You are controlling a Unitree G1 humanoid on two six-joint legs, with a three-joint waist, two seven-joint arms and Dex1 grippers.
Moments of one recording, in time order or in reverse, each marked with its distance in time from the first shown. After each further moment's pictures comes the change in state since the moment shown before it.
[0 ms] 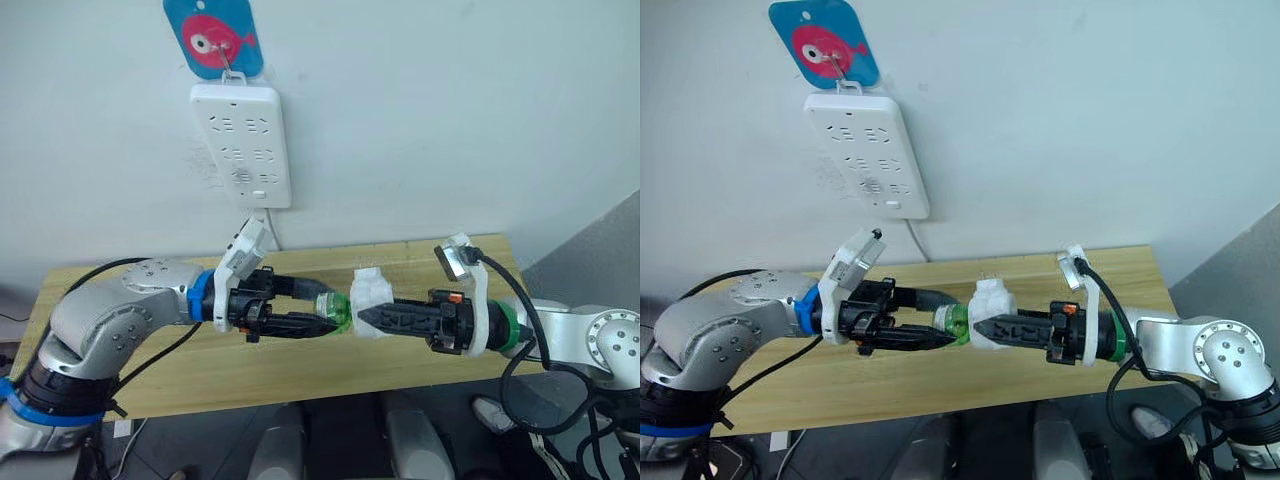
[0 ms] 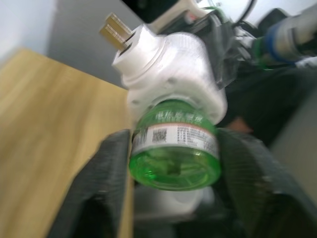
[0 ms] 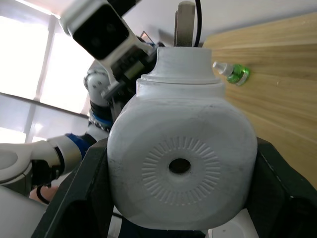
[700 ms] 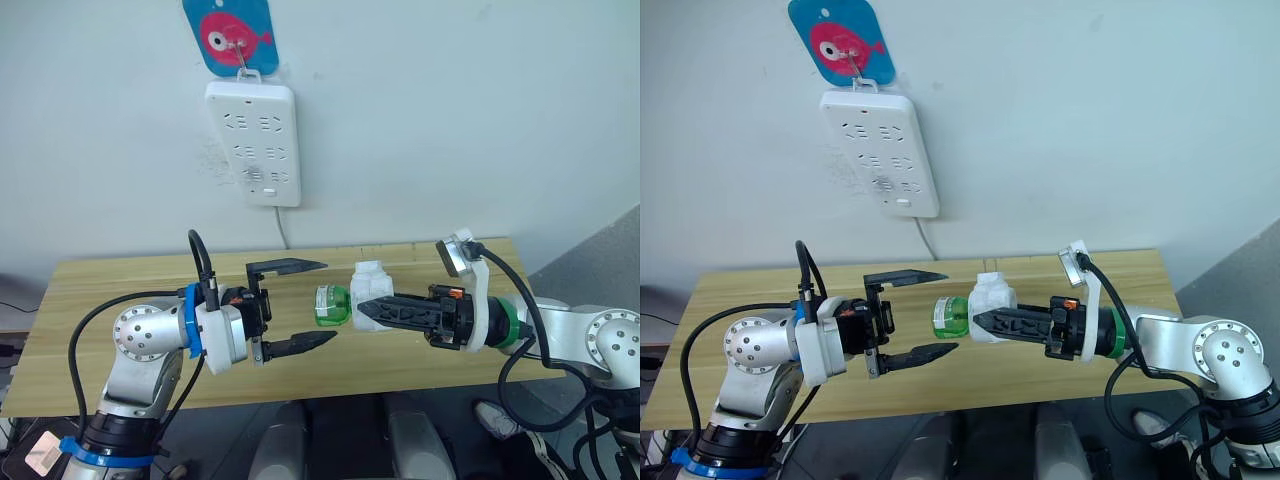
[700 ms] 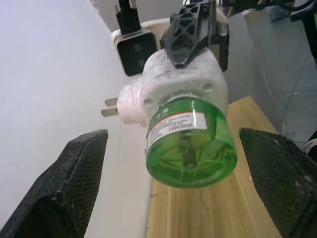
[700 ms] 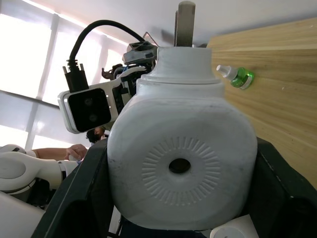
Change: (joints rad) left arm 0.229 -0.256 0.029 0.158 0.553 -1.190 -0.120; right arm 0.000 0.010 -0.008 0.000 0.001 -0.010 -0.014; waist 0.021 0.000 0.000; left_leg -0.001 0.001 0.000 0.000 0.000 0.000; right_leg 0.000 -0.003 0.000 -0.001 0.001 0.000
